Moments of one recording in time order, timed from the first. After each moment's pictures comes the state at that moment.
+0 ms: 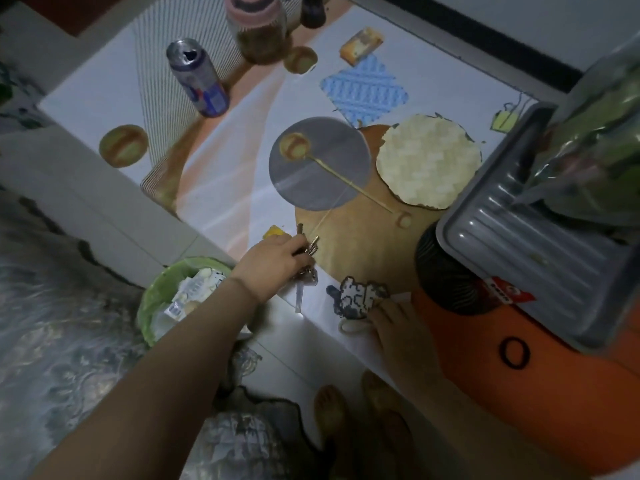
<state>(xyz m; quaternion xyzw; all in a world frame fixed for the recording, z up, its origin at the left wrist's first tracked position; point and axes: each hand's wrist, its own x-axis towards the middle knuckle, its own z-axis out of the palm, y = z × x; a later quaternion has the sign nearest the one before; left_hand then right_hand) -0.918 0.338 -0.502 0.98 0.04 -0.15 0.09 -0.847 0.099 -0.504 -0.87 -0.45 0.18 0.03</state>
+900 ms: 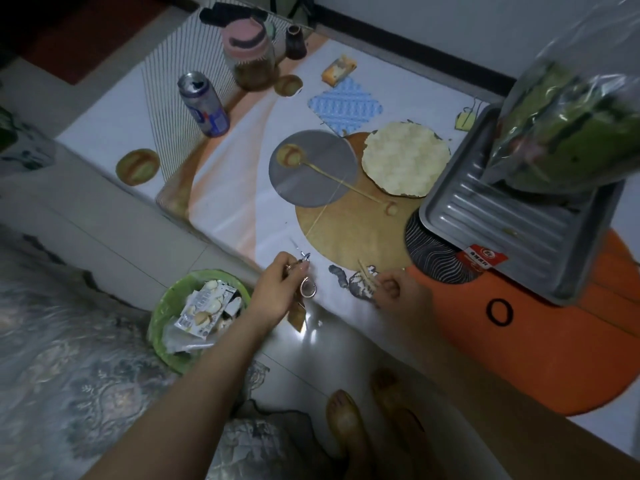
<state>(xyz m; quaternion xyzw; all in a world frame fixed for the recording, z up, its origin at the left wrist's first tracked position) -0.970 0.275 -0.462 0.72 0.41 0.00 0.55 -0.867 0.106 -0.474 -0.87 -0.16 0.20 0.42</state>
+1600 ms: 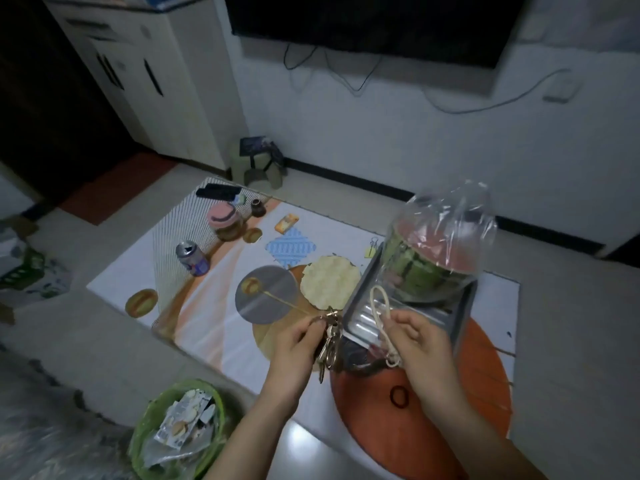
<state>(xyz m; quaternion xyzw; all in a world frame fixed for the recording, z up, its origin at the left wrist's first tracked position) -0.877 0.134 -0.203 0.66 0.31 0.13 0.67 -0.789 -0.006 -0.205 -0.70 -0.10 0.21 0.67</state>
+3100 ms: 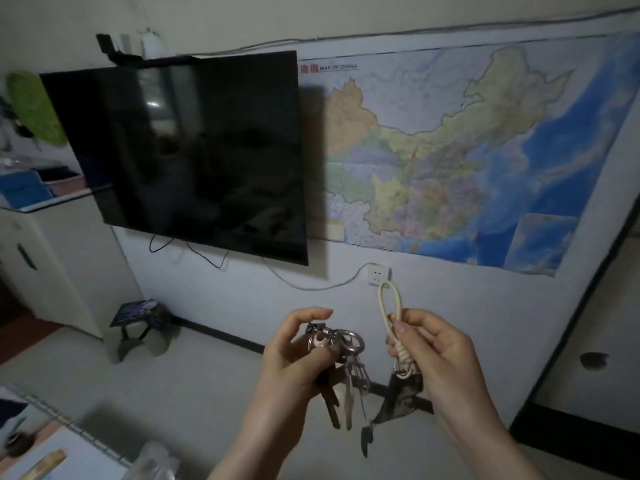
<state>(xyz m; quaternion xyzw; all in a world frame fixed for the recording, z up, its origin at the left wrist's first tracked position) -0.272 -0.230 0.064 0.60 0.11 0.19 0.77 -0.176 -0.372 0.048 -0.64 -0.22 0.06 0.73</state>
